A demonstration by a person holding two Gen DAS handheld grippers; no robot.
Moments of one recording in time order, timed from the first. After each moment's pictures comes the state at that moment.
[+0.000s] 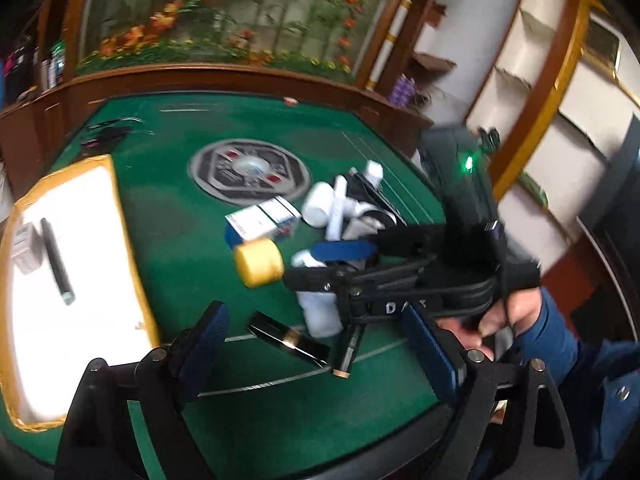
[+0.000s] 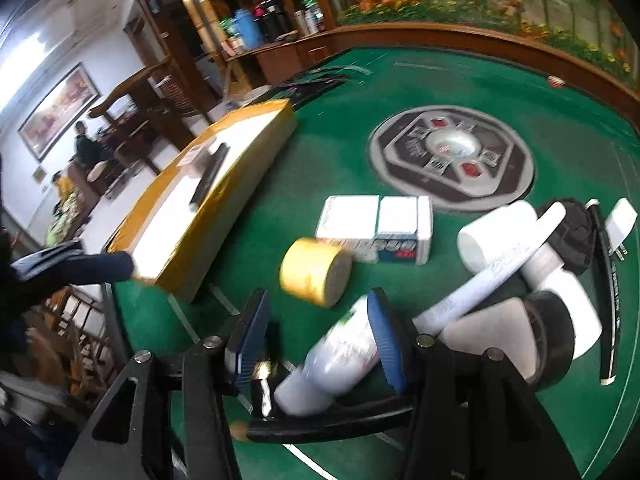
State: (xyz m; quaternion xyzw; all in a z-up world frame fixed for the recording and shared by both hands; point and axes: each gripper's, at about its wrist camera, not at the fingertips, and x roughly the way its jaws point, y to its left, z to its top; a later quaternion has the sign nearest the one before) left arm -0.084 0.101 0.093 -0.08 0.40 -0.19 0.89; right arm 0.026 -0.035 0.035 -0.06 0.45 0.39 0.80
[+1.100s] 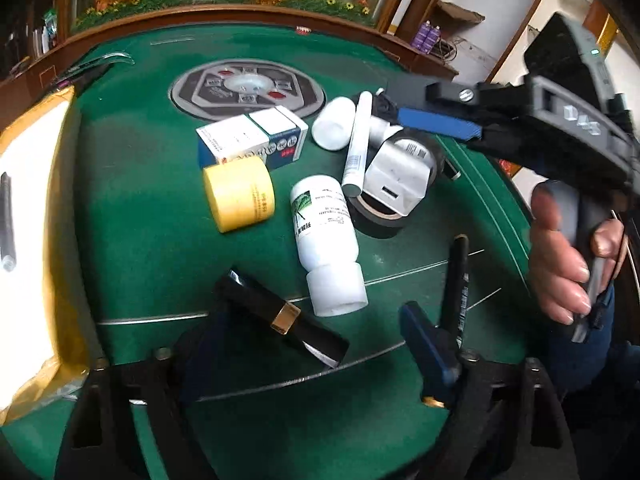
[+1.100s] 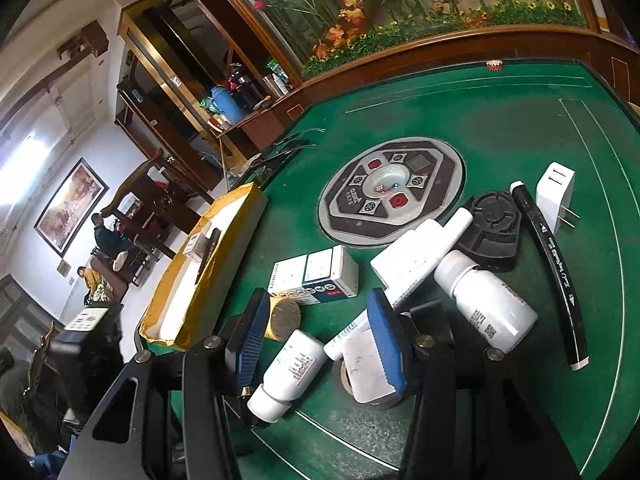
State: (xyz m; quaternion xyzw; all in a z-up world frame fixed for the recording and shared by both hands) left arm -0.047 0.066 0.019 -0.07 0.50 -0.17 0.85; right arm 0.059 -0.124 0.053 0.10 0.40 0.37 0.83
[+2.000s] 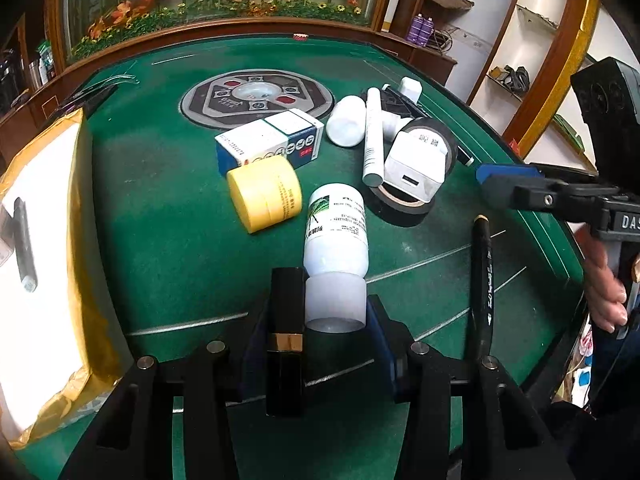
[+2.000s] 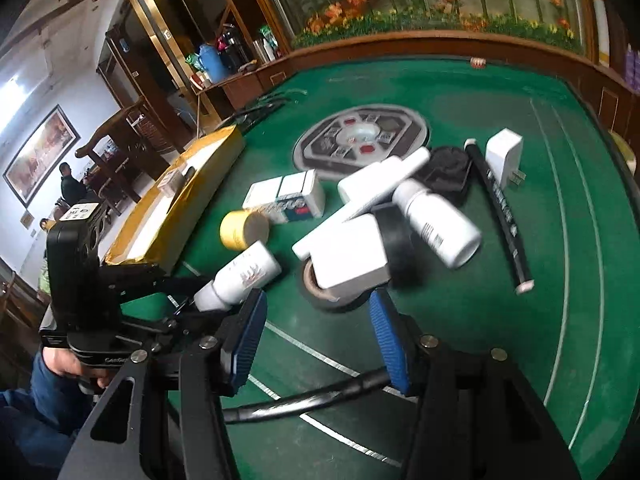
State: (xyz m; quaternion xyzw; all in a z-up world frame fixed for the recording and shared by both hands) left arm -0.059 0.079 0.020 -0.02 0.47 -0.15 0.87; right arm 0.005 -0.145 0.043 0.01 0.44 0.34 0.83
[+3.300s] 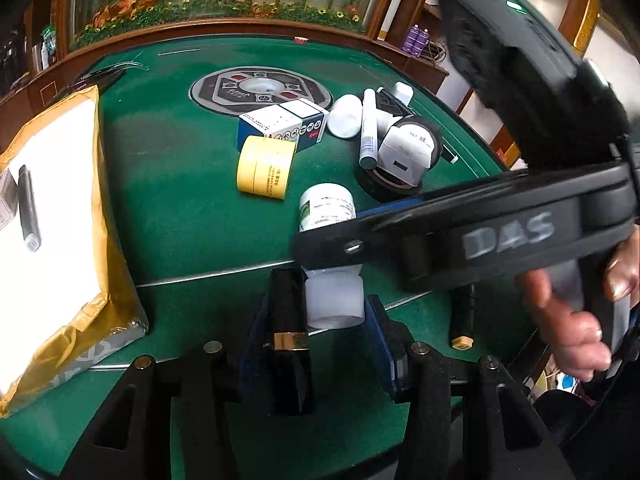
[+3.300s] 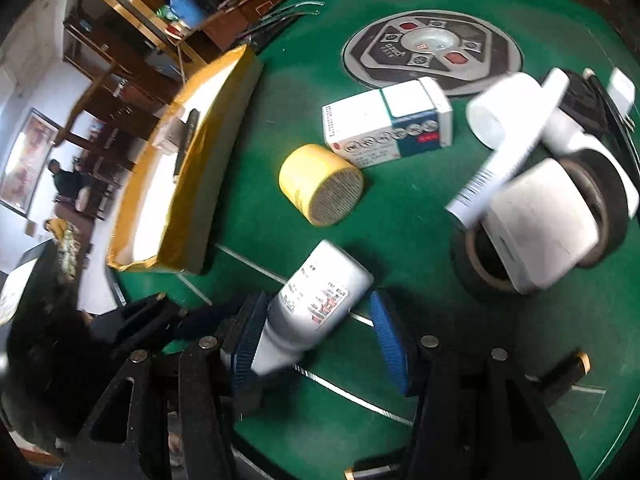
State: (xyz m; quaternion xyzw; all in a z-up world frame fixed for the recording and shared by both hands) left arm -0.081 0.098 0.017 -0.05 0.47 -0.18 0.87; right arm 0.015 -0.023 0.008 0.00 0.57 0.31 0.76
